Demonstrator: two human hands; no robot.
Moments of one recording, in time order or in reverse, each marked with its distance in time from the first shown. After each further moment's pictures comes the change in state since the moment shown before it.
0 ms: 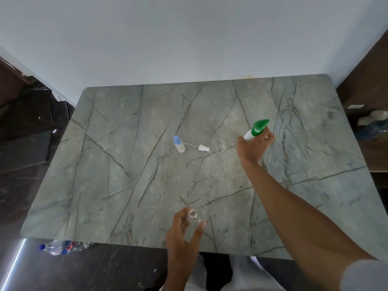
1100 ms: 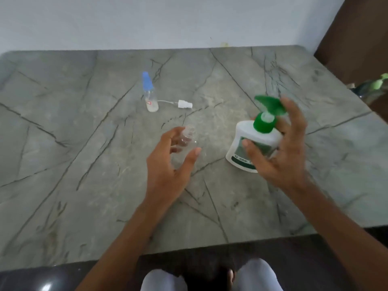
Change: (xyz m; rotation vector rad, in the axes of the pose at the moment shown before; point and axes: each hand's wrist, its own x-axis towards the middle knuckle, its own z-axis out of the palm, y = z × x) left_hand 0.114 -0.121 0.034 0.032 -0.051 0.749; right_hand -0.124 0.128 -0.070 0.245 -0.152 -1.067
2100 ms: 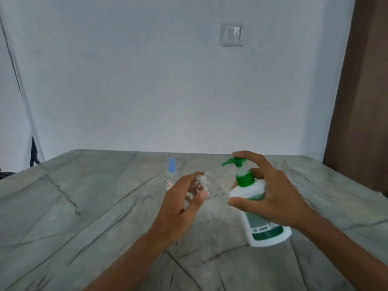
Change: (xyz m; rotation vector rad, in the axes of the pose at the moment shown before) left_hand 0.061 -0.033 0.000 0.009 -0.077 0.332; right_hand 0.068 0.003 0.015 0.009 -0.292 -0.079
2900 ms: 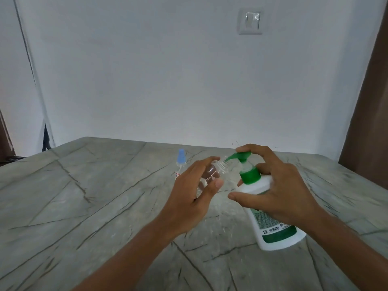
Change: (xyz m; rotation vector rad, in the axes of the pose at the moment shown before) left_hand 0.006 0.010 -0.003 0.027 0.006 0.056; right_hand 0.007 -0.011 0.016 -0.100 0.031 -0.043
